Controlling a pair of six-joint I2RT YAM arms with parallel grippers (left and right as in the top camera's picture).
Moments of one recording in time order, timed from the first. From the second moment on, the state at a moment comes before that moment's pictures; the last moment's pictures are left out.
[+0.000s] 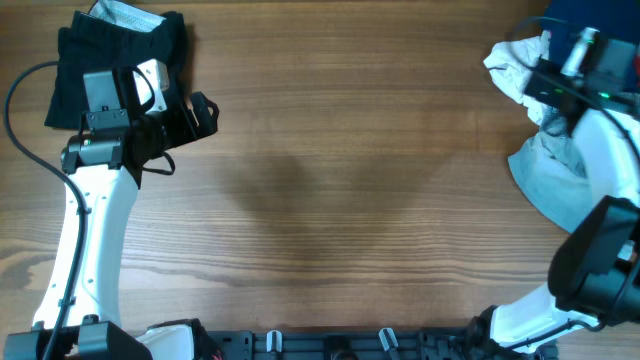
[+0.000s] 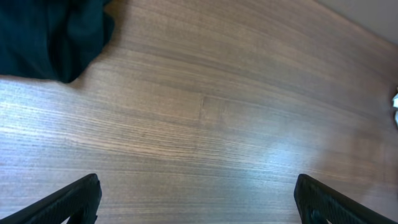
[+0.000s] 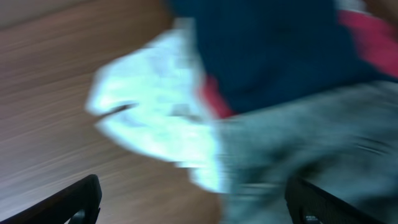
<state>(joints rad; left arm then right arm) 0.11 1.42 1.15 -0.65 0.30 -0.25 -0.35 1.79 1.32 -0.35 0.10 0.06</state>
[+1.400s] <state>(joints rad) 0.04 1.45 1.16 -0.62 0.31 -0.25 -0.59 1.71 1.28 -0.51 -0.09 0.08</state>
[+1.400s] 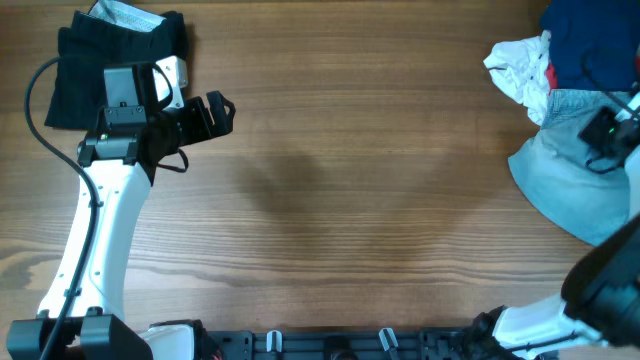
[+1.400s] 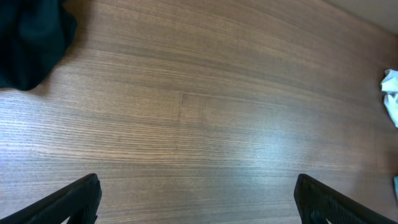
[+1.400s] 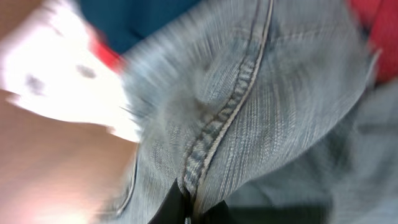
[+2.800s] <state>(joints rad) 0.04 1.51 1.16 -0.58 0.31 -0.23 0.08 1.61 1.35 -0.89 -0.47 0.06</state>
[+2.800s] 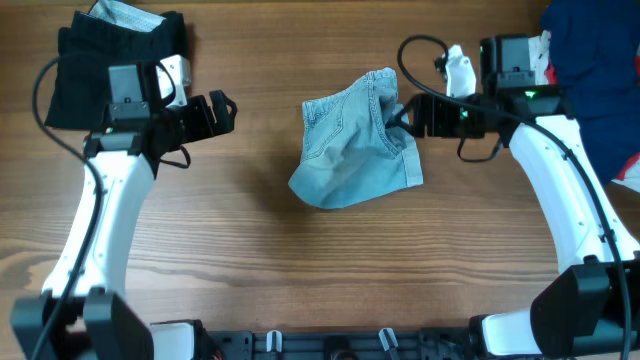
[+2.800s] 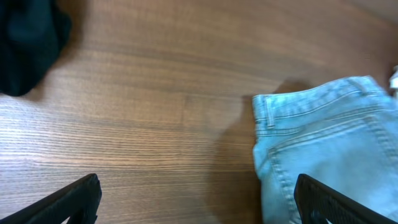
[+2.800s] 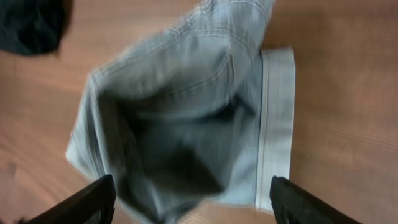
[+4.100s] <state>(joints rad) -0.04 1.61 1.16 -0.51 0.31 -0.23 -0.13 1.66 1.10 -0.50 -0.35 -0.02</state>
